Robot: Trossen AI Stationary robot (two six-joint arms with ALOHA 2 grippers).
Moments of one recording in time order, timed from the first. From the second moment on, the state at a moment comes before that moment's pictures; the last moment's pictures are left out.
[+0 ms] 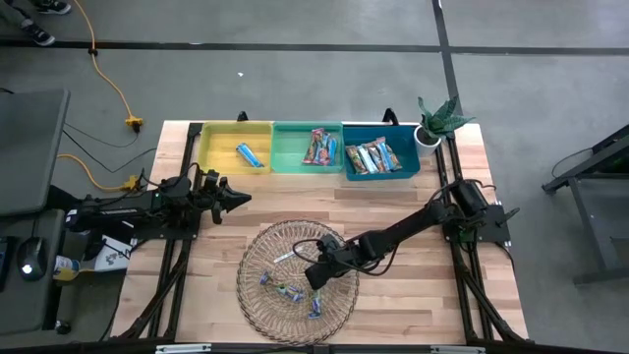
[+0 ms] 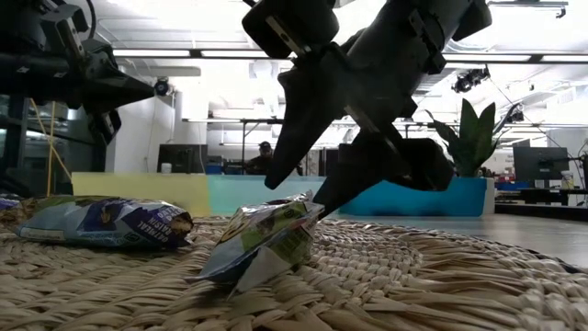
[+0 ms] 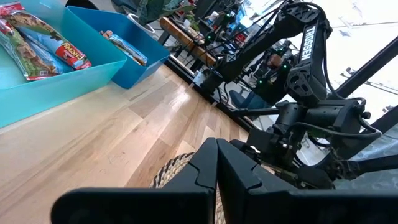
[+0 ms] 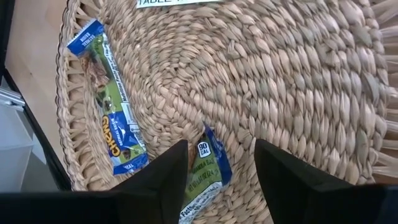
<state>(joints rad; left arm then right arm) 0.12 0.06 0.01 0.00 0.02 -0.66 0.37 2.00 1.26 -0.15 0.10 1.35</state>
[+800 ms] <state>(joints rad) 0.12 0.06 0.01 0.00 0.02 -0.66 0.37 2.00 1.26 -0.16 0.07 1.35</state>
